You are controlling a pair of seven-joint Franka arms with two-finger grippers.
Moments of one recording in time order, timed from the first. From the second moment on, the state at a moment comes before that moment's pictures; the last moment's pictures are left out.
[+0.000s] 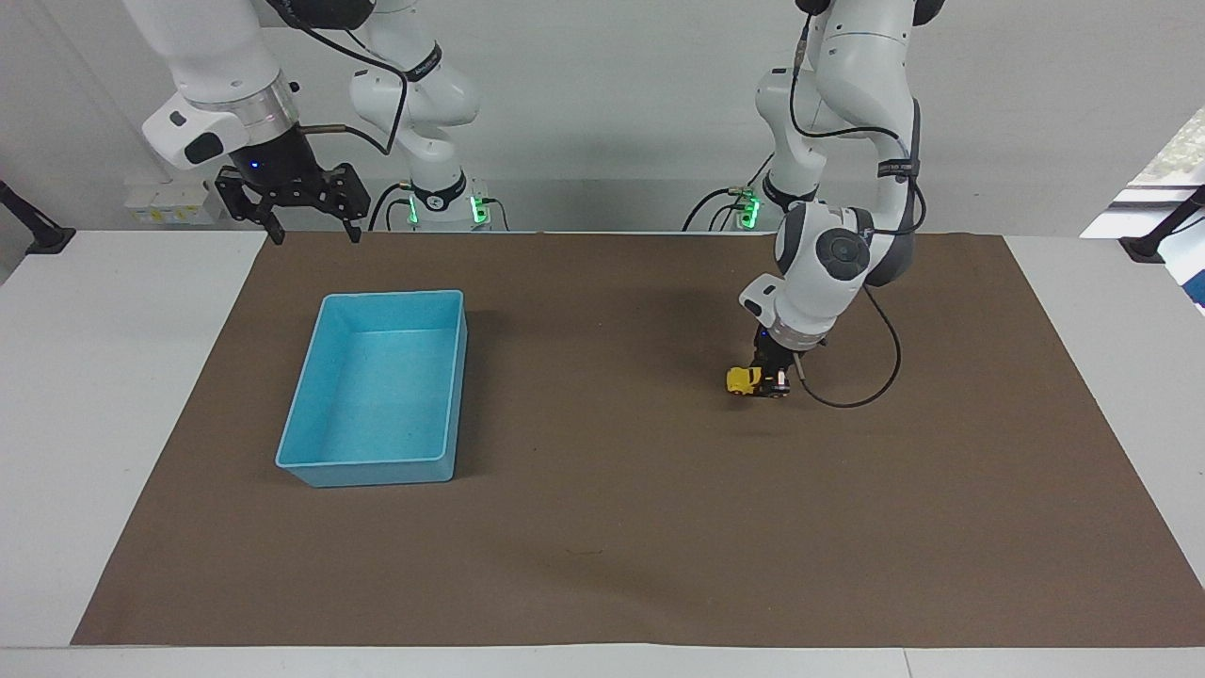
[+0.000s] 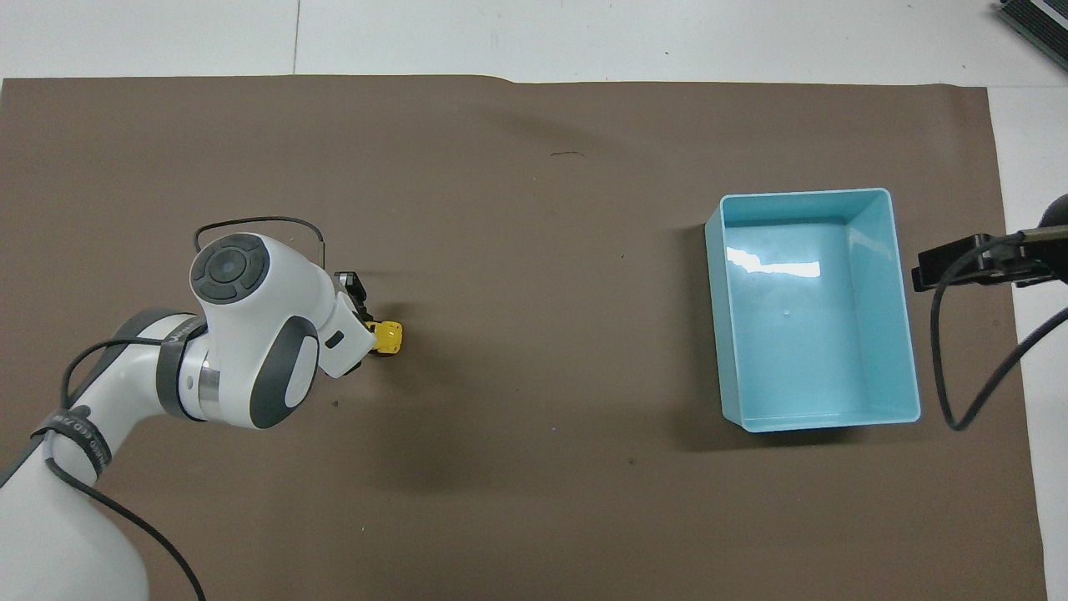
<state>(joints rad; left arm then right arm) -0.41 0.21 0.09 -2.12 -0.14 2.28 1.42 -0.04 0.02 0.07 -1.48 -0.01 1.47 0.00</state>
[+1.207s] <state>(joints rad) -0.38 0.14 0.14 -2.01 -0.05 2.16 0.92 -0.04 0.02 0.07 -1.48 -0.01 1.47 0.00</state>
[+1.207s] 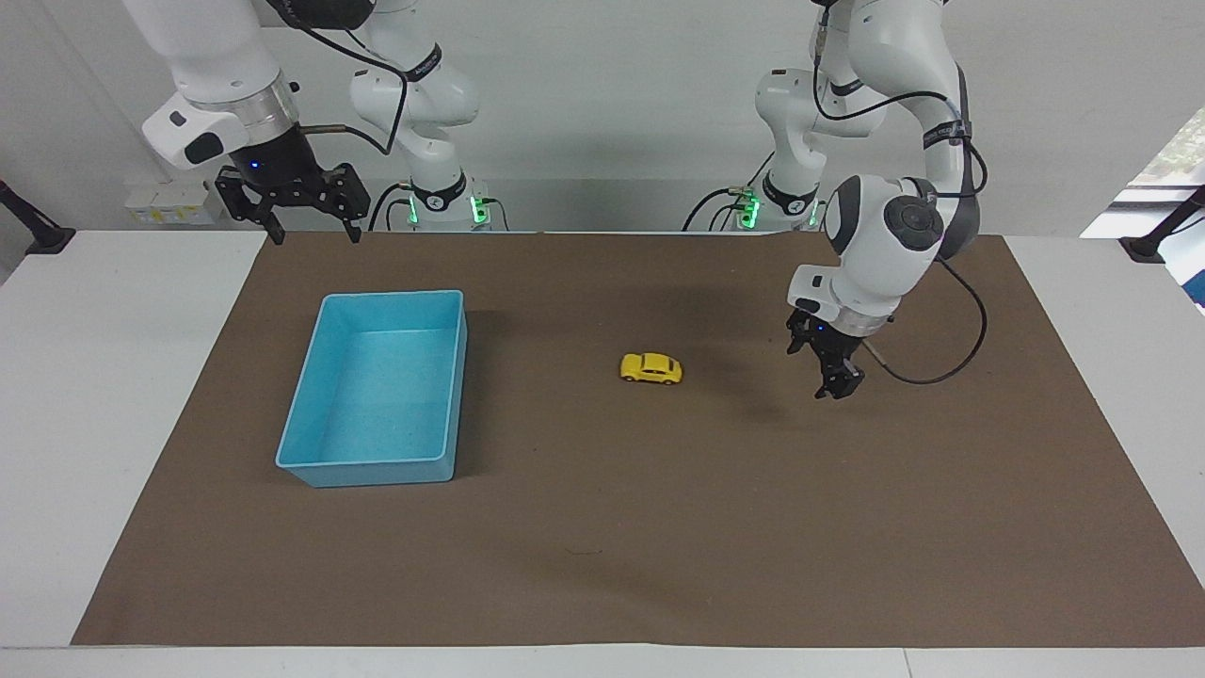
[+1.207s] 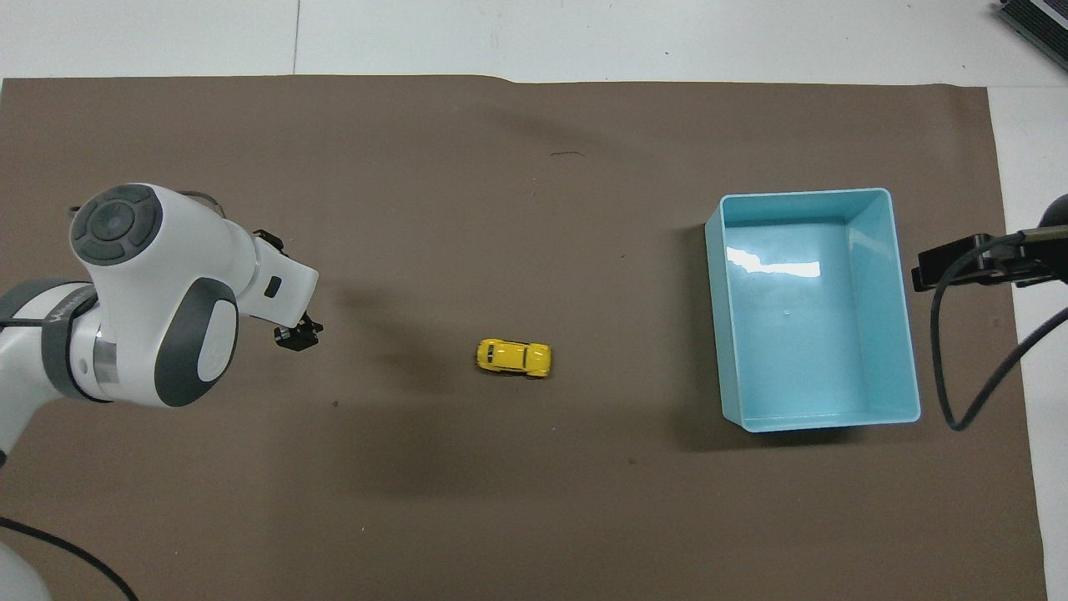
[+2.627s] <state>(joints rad) -0.17 0.05 0.16 -1.59 -0.10 1.61 0.22 -0.04 0.02 0.08 -1.48 0.01 1.47 -0.13</state>
